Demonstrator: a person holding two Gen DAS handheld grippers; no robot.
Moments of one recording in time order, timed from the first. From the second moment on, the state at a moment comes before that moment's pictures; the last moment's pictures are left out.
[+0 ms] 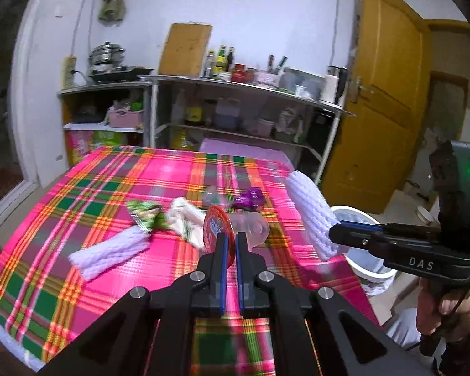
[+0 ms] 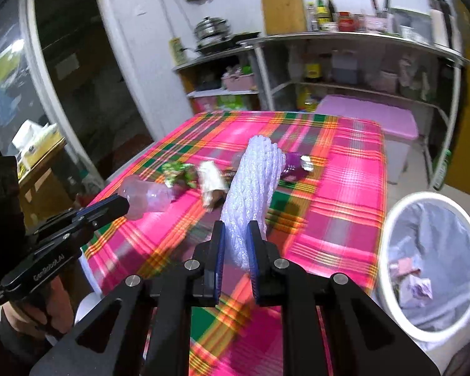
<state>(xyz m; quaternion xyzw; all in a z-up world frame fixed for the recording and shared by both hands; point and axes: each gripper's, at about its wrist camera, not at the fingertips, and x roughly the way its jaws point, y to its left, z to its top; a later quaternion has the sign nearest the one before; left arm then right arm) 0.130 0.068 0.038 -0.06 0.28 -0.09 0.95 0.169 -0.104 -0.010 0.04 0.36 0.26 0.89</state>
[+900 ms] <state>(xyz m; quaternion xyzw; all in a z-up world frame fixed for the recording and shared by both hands) 0.216 -0.133 0.002 0.01 0.33 -0.25 0.91 0.168 -0.302 -0.056 0.14 0.39 0.10 0.90</state>
